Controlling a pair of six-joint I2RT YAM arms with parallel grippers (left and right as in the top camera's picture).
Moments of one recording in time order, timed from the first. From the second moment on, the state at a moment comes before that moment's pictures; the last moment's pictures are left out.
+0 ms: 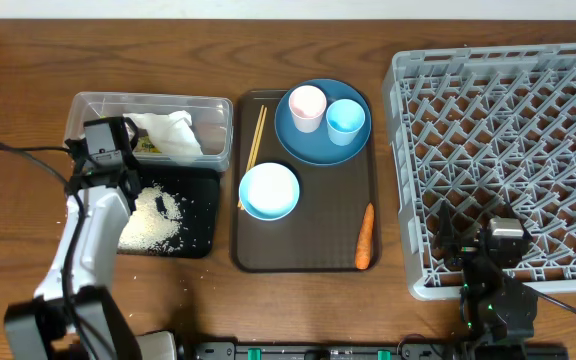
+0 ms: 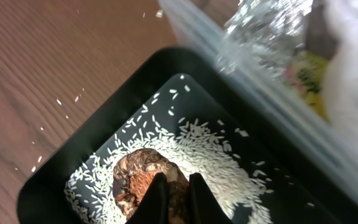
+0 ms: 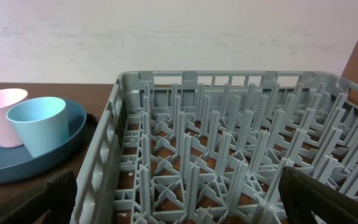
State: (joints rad) left arm 0.20 1.49 0.90 -0.54 -0.35 -0.44; right arm 0.06 0.01 0.01 -0.06 0.11 0.00
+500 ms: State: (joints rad) left arm 0.20 1.55 0.89 -0.52 -0.35 -0.44; right arm 0.06 0.01 0.01 -0.06 0.11 0.00
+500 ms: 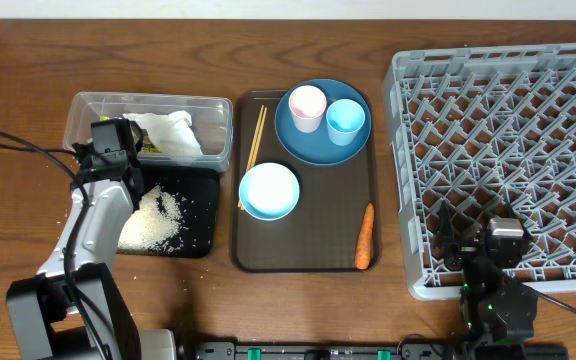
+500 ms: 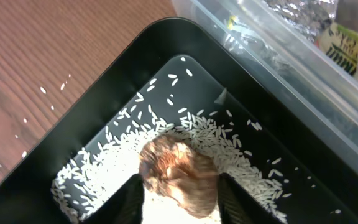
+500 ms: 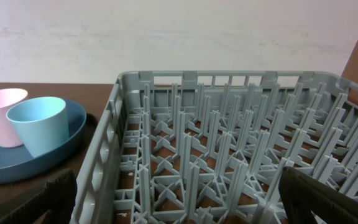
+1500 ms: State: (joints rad) left arm -0.30 1.16 0.90 -0.49 0.40 -0.16; right arm 0.06 0.01 0.01 -0.06 0.11 0.00
